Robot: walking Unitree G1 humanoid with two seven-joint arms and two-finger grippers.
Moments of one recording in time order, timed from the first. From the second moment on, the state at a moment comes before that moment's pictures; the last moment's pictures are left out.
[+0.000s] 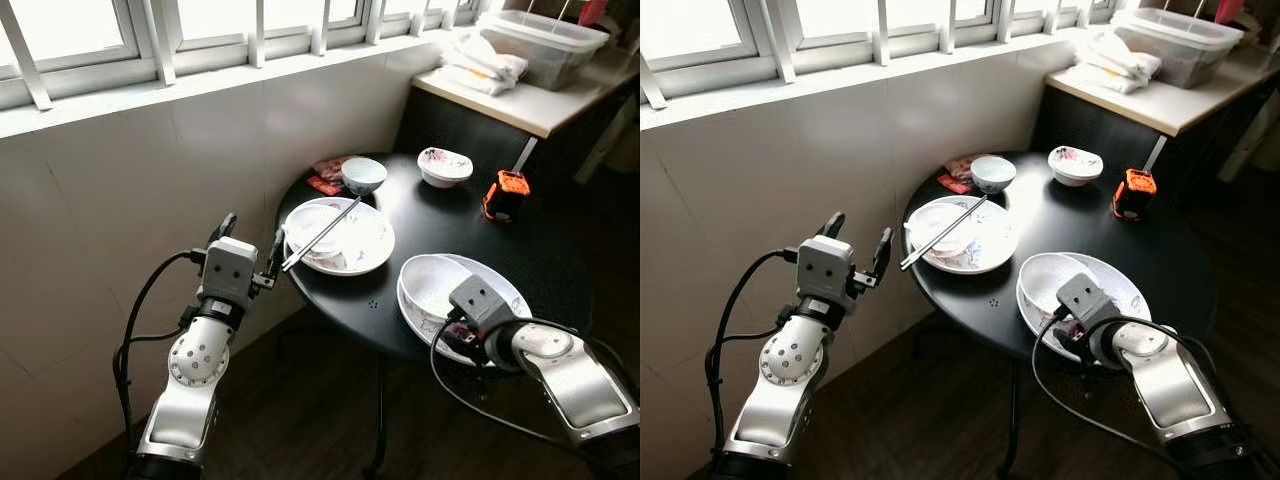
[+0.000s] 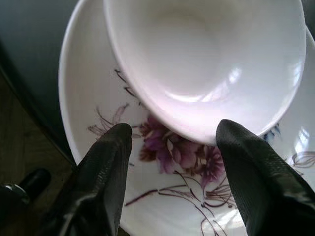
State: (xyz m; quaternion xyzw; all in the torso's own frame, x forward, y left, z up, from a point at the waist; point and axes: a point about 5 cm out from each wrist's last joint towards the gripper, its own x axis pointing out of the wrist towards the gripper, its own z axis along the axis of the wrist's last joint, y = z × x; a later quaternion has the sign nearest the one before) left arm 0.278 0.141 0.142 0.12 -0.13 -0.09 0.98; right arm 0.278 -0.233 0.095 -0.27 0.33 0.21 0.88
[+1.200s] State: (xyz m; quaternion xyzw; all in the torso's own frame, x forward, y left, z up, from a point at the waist) left arm 0.280 0.141 0.140 0.12 -0.12 -0.09 0.98; right arm 0.309 -0.246 0.088 -0.43 0.25 0.38 0.78
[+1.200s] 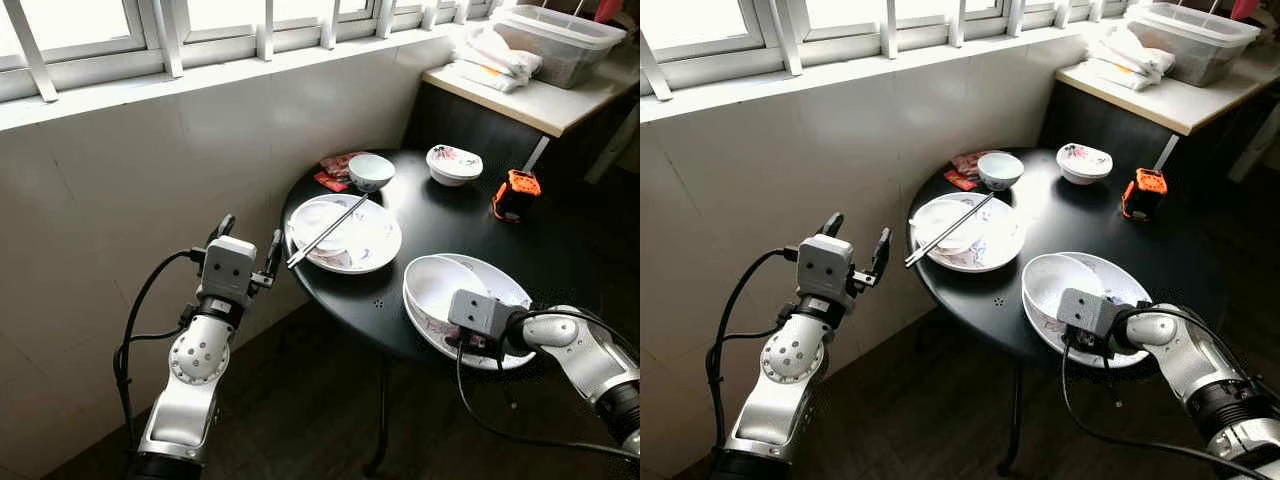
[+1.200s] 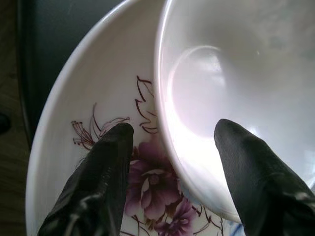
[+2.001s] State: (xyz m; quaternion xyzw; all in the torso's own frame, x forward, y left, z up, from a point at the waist) left arm 0.280 0.141 0.139 0.12 -0.12 -0.09 0.98; right arm 0.330 -0.201 0.126 -0.50 0.03 0.20 0.84
